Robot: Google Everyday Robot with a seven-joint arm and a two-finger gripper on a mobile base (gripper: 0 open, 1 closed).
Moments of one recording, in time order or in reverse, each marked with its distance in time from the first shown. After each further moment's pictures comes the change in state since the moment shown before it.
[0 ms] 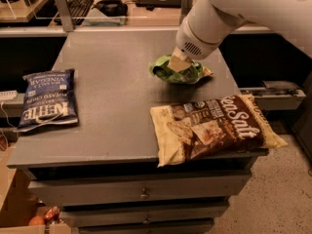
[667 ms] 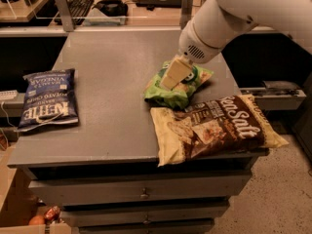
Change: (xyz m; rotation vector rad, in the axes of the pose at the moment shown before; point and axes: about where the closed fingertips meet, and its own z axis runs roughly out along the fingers) arm 0.004 0.009 0.002 -0.055 -0.047 0.035
